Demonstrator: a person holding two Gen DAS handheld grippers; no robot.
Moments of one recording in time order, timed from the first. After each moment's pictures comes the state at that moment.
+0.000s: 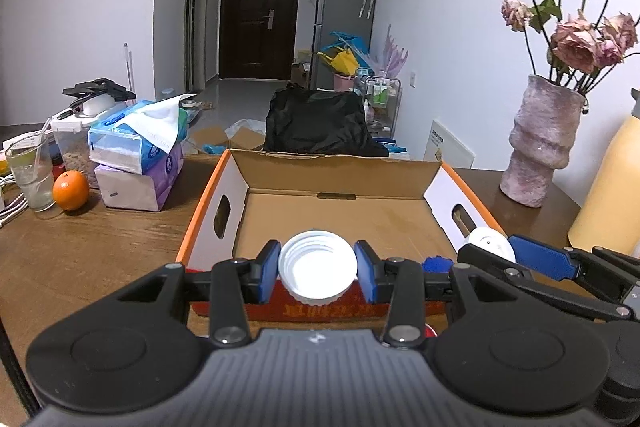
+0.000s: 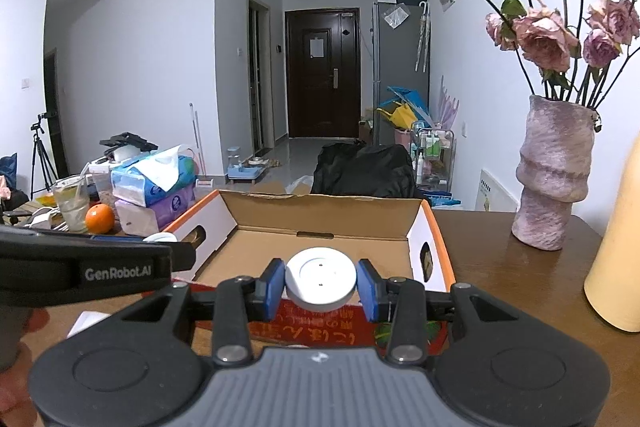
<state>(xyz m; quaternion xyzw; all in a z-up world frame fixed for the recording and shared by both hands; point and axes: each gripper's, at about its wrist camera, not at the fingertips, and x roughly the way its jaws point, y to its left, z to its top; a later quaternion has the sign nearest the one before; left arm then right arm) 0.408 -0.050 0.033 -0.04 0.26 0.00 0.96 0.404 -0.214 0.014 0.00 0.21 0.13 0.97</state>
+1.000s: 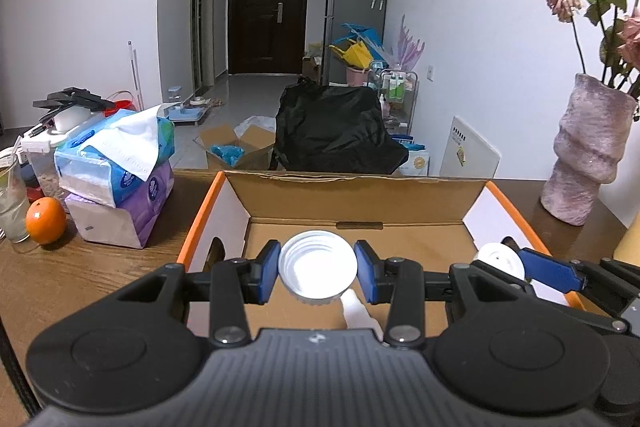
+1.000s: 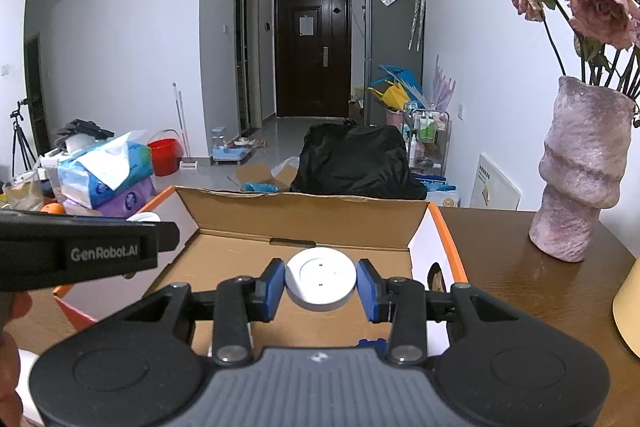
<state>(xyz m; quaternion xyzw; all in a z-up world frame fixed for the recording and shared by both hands) 0.504 -0.044 0.018 -0.03 0.28 0.02 0.96 0.505 -0.202 -0.010 -0.01 0.24 0.11 0.96</state>
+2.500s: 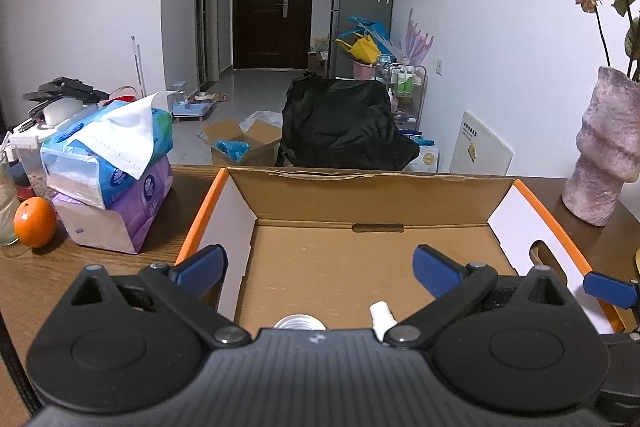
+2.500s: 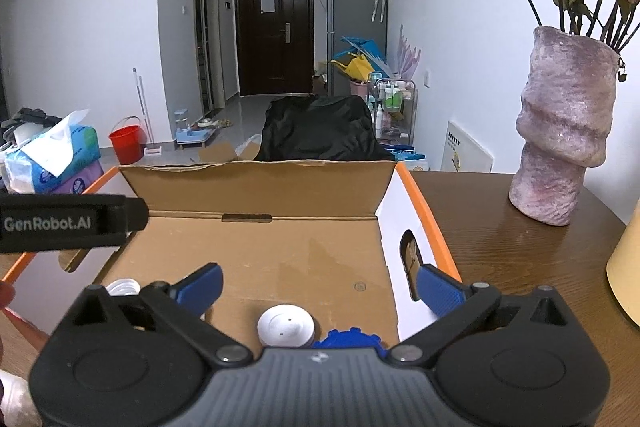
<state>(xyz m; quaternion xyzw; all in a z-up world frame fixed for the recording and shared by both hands) 0.533 -0.034 0.001 -0.03 0.28 0.03 0.96 0.535 -0.215 -0.037 0.00 0.28 0.05 0.96</state>
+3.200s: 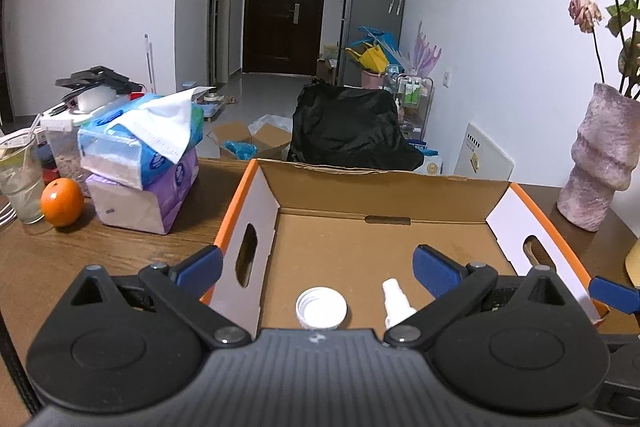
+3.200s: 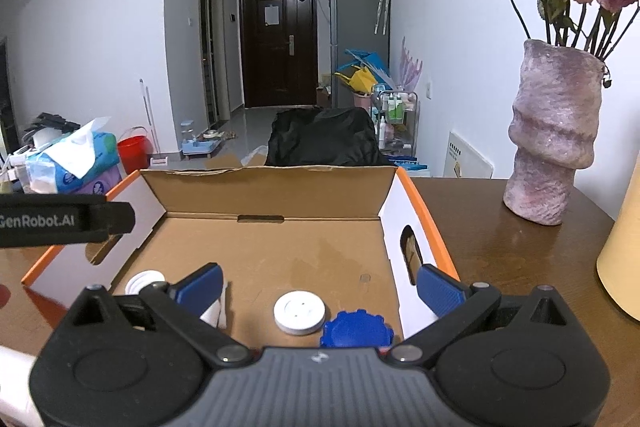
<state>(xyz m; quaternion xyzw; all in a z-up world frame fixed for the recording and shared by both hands) 0.488 -0.015 0.007 -0.05 0.27 0.04 0.96 0.497 -0.212 -0.029 0.00 0.26 0.06 0.96</state>
